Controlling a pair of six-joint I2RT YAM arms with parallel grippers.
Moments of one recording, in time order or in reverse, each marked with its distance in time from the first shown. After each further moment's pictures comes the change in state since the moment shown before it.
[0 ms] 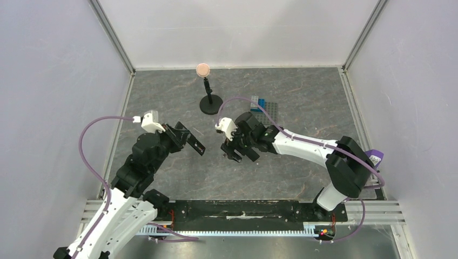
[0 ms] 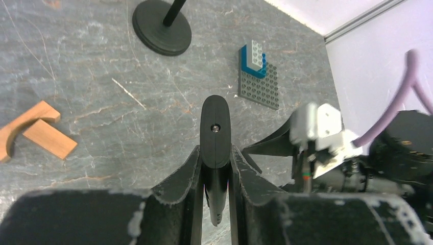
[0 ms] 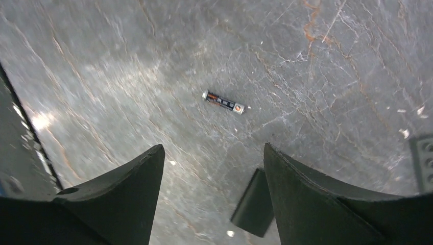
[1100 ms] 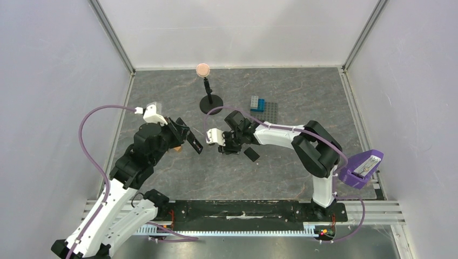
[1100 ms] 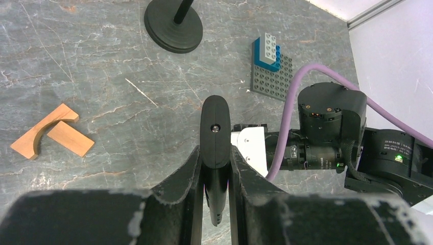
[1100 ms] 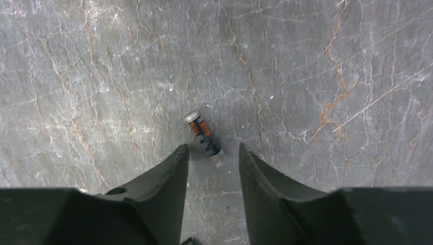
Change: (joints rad) left arm 0.003 0.121 0.166 -0.114 -0.008 0.065; right arm -0.027 0.329 0.177 -0.025 -0.164 -0.644
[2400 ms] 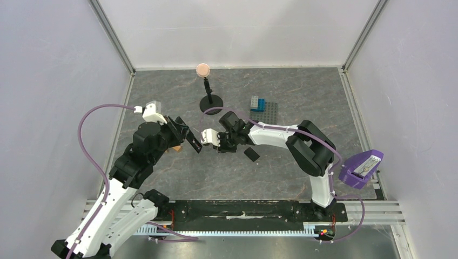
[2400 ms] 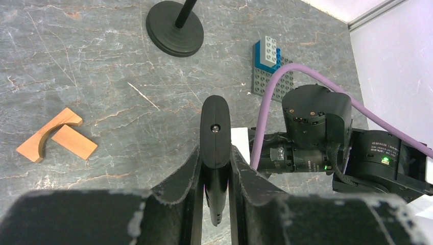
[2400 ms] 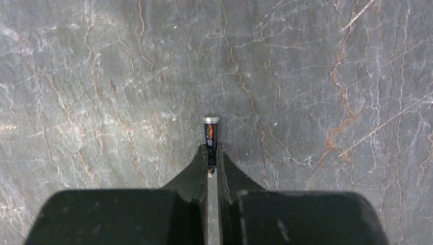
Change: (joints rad) left arm 0.007 0.012 0.019 -0.003 0.000 0.016; right arm 0.031 0.057 0.057 -0.016 0.012 0.044
